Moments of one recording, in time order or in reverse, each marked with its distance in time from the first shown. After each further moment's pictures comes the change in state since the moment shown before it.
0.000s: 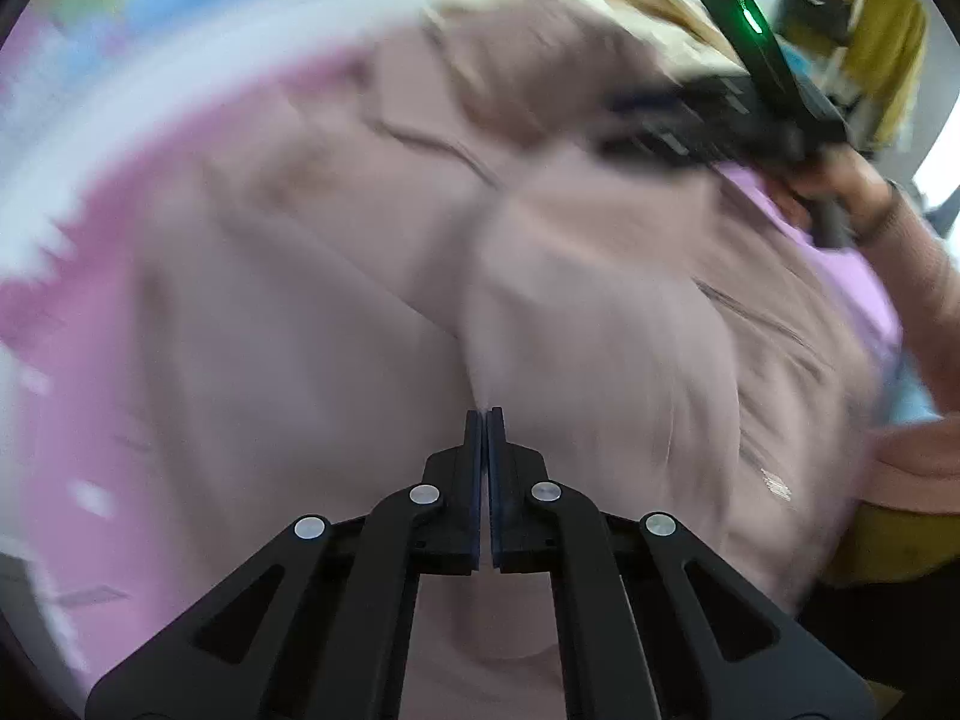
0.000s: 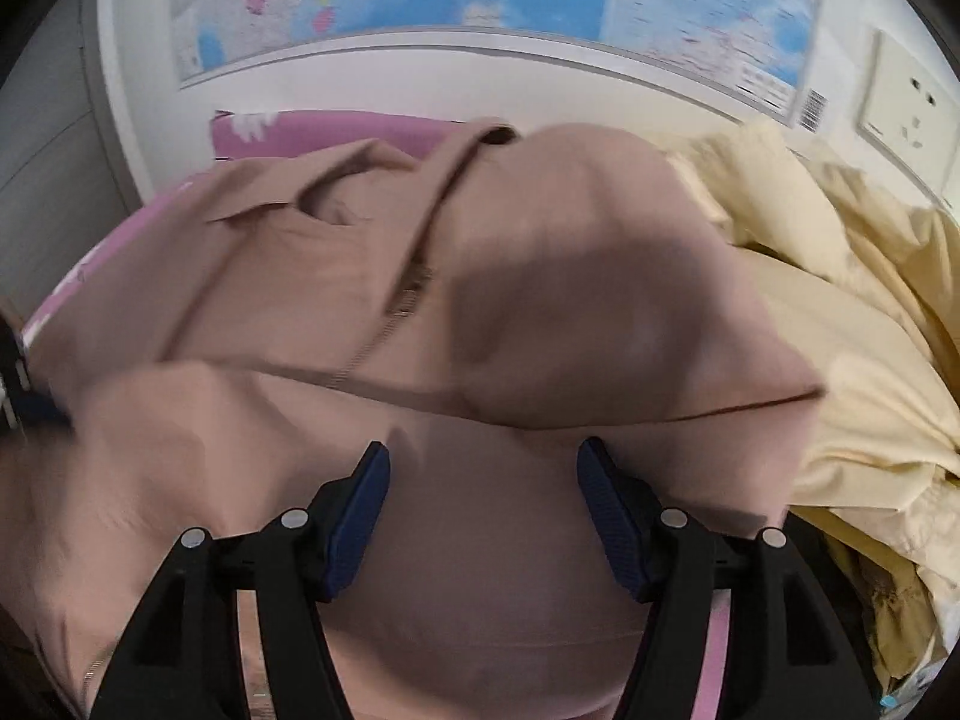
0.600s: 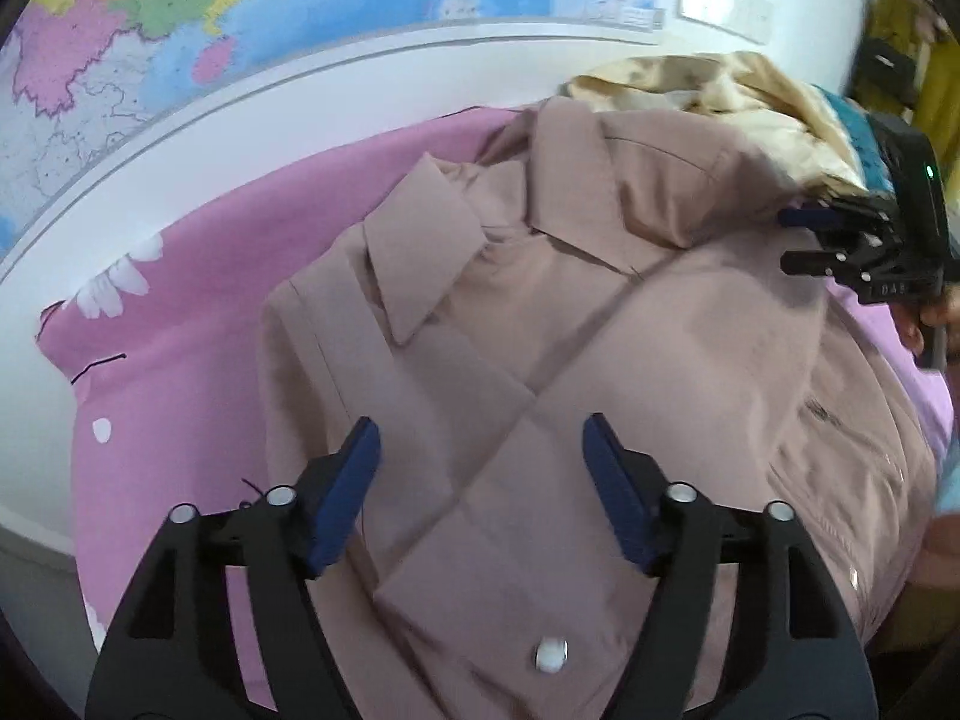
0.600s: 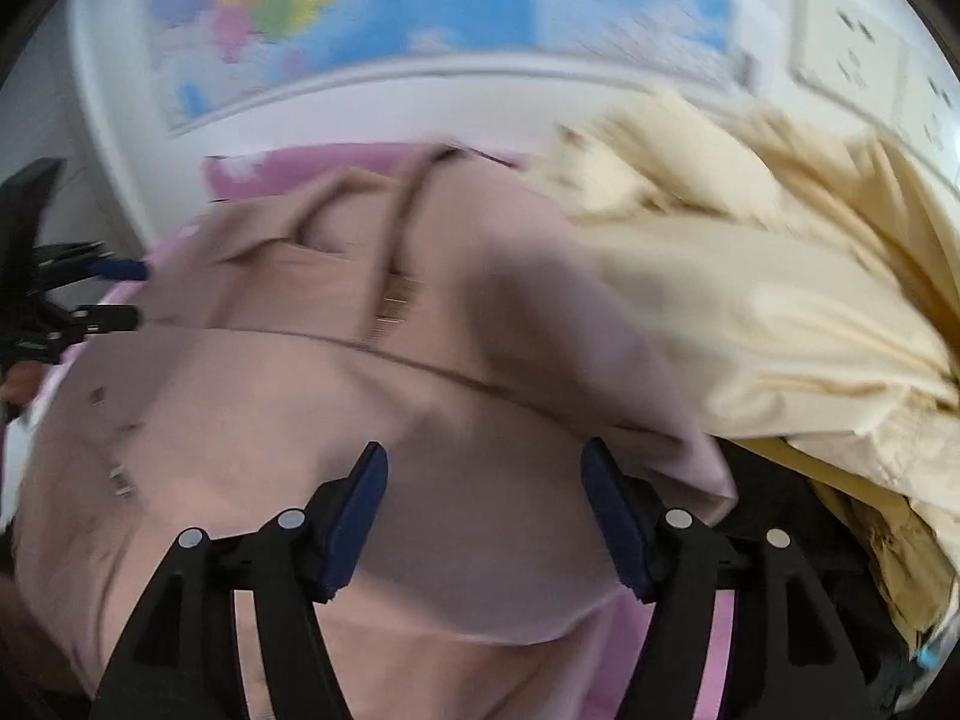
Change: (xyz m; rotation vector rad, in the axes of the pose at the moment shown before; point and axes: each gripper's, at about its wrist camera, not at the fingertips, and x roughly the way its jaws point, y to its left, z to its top) left arm -0.004 0.068 0.032 -0.066 -0.083 0.081; right arm -0.024 -0.011 -0.009 0.073 -0.037 0.090
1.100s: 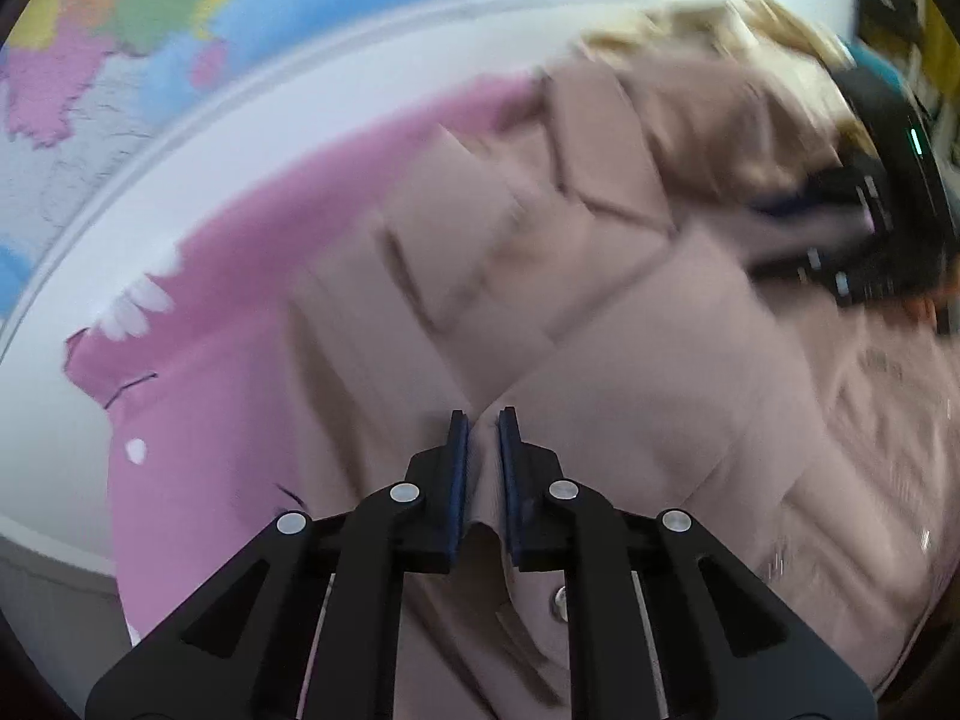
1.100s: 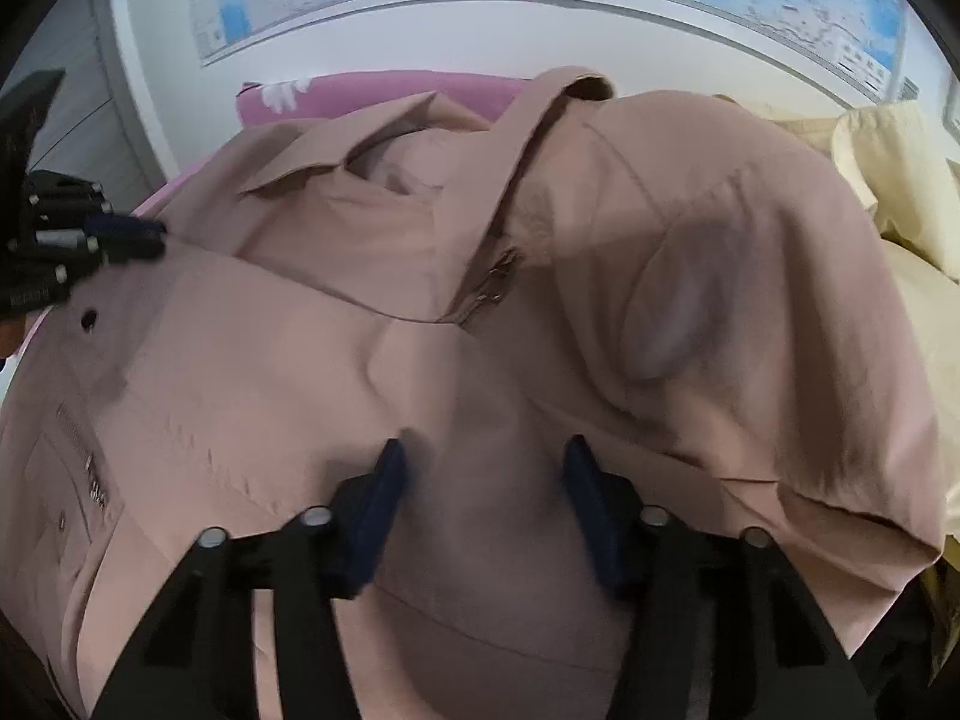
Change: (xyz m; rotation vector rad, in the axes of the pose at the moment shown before) left arm 0.017 0.001 0.007 0.049 0.019 0.131; right arm 0.079 0.049 0.024 -0.079 0.092 0.010
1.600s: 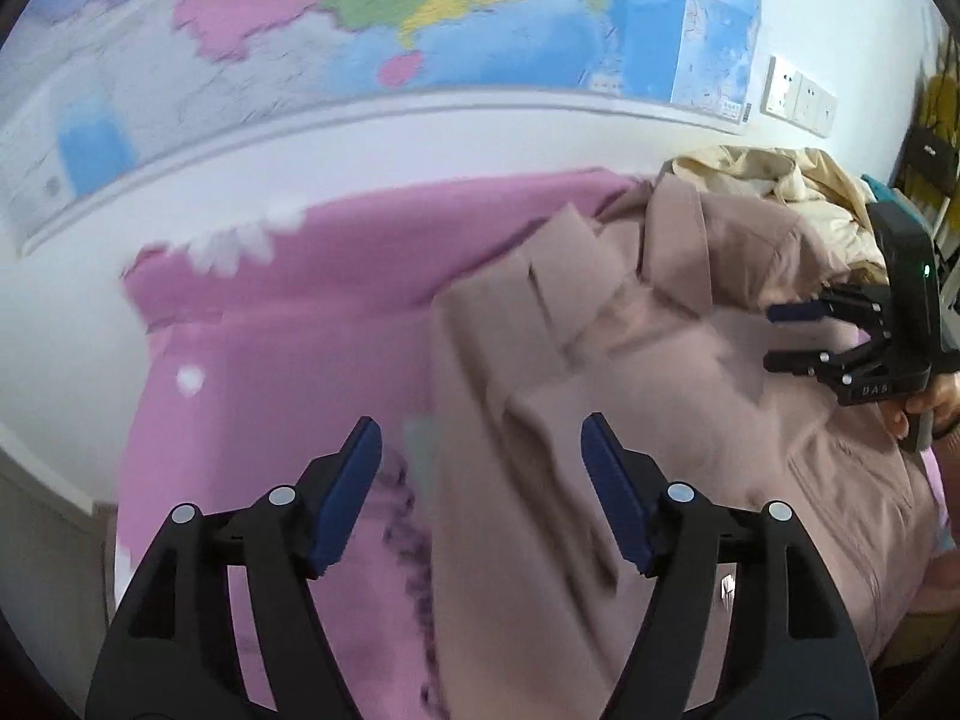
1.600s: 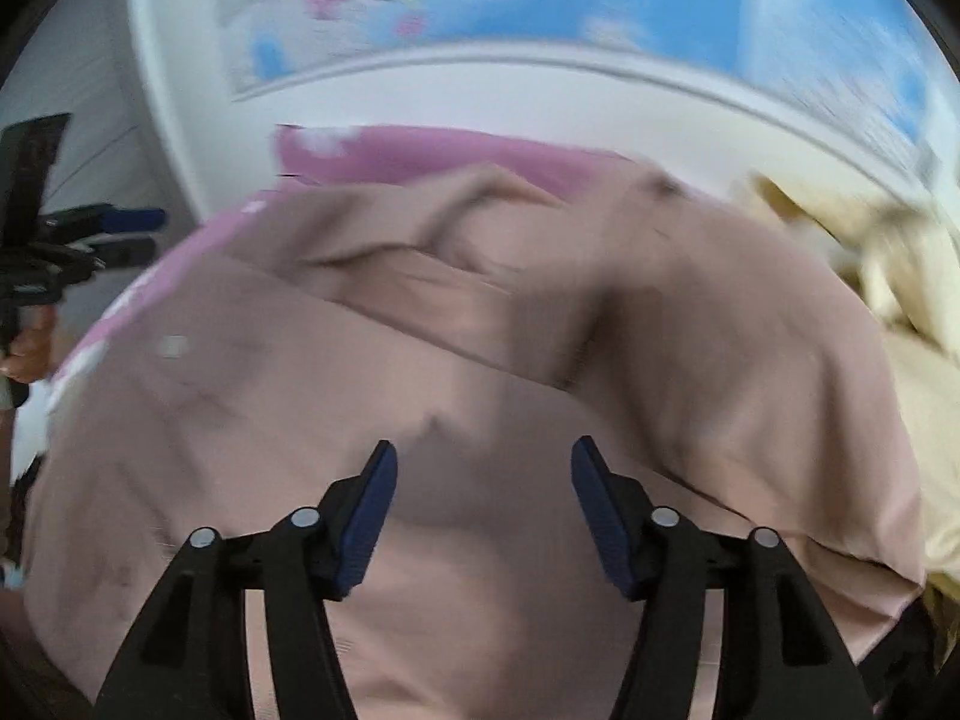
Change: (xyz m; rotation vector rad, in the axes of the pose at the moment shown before) left arm -0.058 0.070 -0.048 -0.251 -0.124 -0.035; right arm -0.022 0.045 0.023 -0.039 -0.081 0.093
